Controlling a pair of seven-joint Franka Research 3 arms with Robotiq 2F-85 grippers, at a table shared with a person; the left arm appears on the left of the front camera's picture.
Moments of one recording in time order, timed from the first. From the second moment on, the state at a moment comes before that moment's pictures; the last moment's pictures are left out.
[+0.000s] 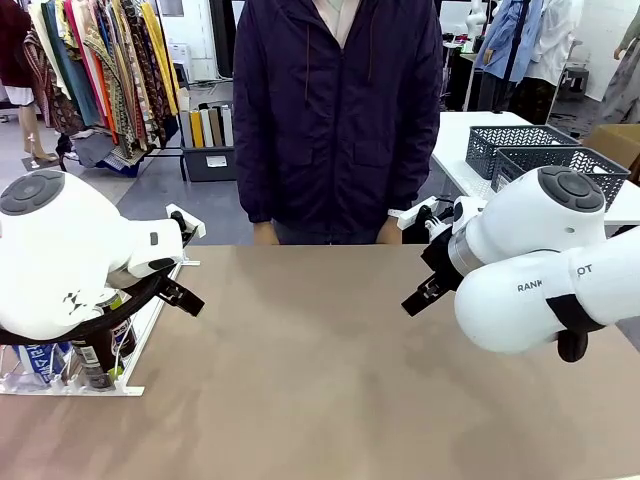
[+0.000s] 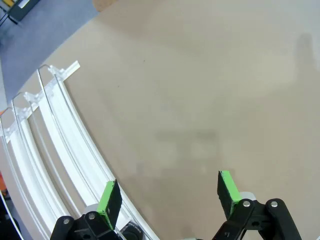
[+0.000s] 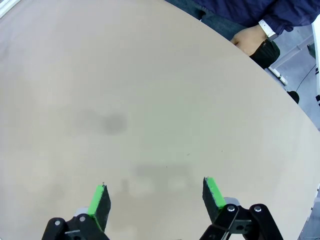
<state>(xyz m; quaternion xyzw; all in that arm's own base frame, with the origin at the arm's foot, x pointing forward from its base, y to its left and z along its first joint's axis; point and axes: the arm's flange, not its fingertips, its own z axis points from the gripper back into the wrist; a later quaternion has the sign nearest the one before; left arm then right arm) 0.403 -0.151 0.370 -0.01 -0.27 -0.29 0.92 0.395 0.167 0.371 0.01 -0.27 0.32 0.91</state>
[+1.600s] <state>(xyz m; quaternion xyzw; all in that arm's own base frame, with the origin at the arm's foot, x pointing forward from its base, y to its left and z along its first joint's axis) 0.345 -0.096 0.533 -0.37 -0.09 -0.19 0.91 0.330 0.060 0.501 0.42 -0.18 0.22 0.86</state>
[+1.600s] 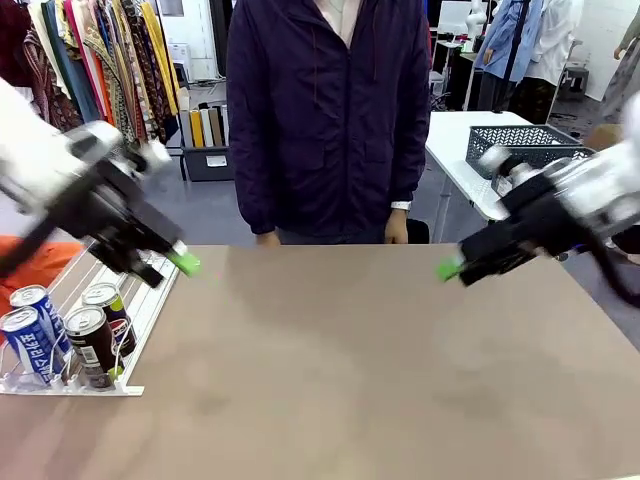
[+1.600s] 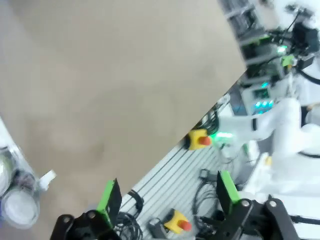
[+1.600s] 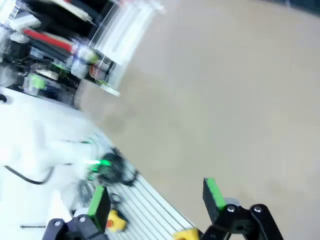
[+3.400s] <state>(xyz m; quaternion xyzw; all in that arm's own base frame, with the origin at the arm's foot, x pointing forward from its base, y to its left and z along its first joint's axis) 0.245 0.193 0.506 -0.36 -0.25 0.12 0.89 0.281 -0.167 0.447 0.60 -0.29 0.01 0.75</state>
